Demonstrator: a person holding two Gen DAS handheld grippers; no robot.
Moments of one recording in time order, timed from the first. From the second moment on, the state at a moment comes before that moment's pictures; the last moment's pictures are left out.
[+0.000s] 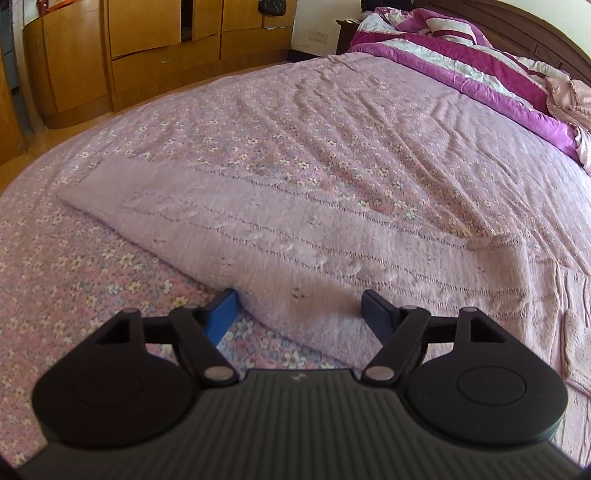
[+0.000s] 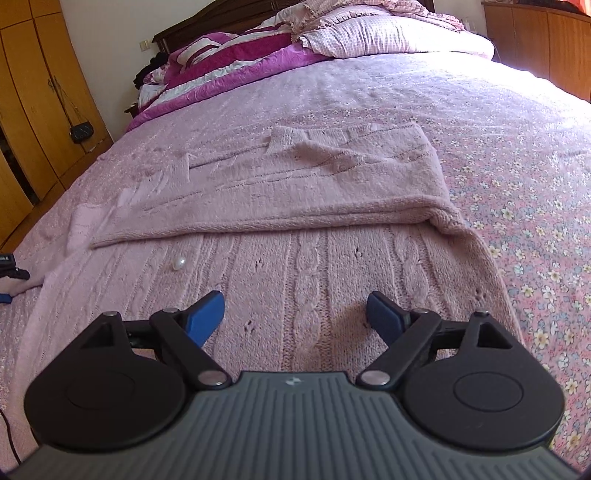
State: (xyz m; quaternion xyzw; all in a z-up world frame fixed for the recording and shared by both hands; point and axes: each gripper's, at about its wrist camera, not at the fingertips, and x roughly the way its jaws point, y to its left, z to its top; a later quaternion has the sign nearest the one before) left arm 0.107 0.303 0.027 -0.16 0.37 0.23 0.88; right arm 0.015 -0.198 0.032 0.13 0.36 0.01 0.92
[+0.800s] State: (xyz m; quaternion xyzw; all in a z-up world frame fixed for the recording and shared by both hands) left arm 0.111 0.294 0.039 -0.14 0.30 0.19 0.92; right arm 0.018 -0.198 0.026 0.13 0.35 0.00 0.93
